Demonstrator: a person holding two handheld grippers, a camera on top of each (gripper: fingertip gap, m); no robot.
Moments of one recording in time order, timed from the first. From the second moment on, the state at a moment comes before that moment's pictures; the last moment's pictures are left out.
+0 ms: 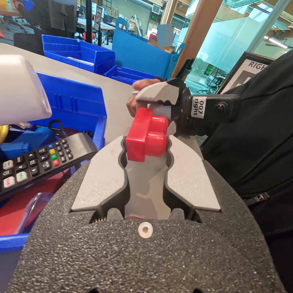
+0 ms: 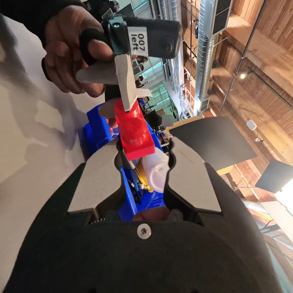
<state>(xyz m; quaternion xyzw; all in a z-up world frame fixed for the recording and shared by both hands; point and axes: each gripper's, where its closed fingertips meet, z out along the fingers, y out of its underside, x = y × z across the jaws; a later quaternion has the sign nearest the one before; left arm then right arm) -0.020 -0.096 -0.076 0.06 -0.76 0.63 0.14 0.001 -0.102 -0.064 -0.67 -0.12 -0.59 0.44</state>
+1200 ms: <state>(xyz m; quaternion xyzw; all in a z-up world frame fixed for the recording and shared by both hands) 0.009 -0.098 -0.087 0.06 -0.79 0.61 -0.08 0.001 -0.099 -0.075 -0.70 -0.12 -0.57 0.42</state>
